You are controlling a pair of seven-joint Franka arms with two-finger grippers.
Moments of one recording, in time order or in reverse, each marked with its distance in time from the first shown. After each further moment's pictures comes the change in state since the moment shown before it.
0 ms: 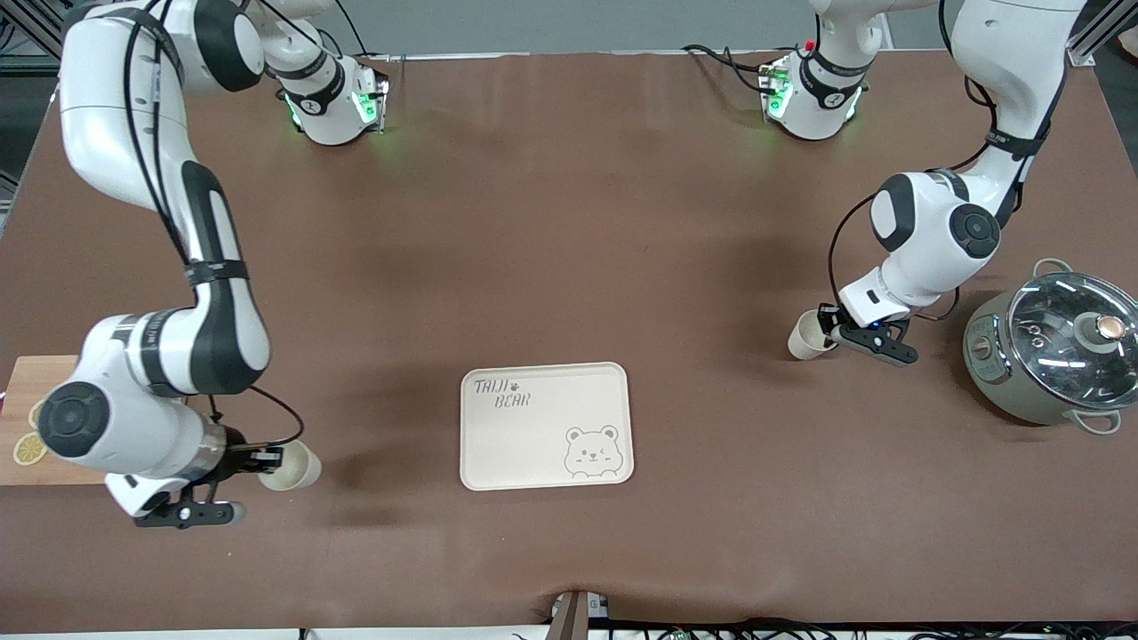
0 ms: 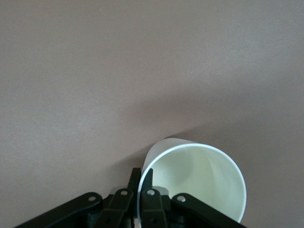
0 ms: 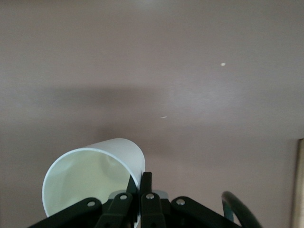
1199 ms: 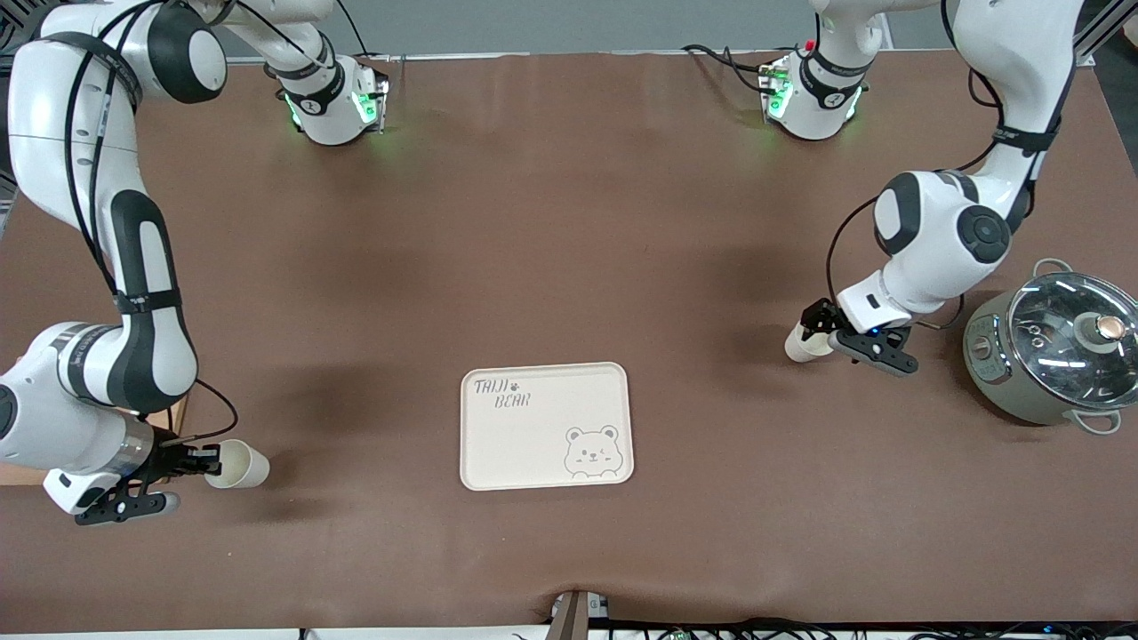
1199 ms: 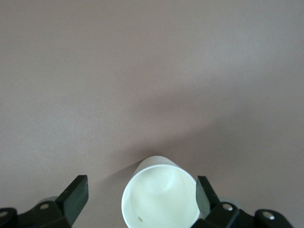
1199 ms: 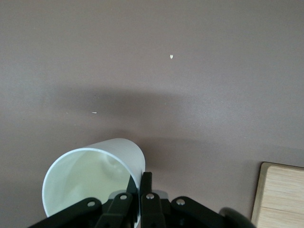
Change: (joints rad) left arm -0.026 -0.038 -0.008 0.144 0.000 -0.196 -0.041; right arm -0.150 0.018 0.003 -0.141 0.099 0.183 -0.302
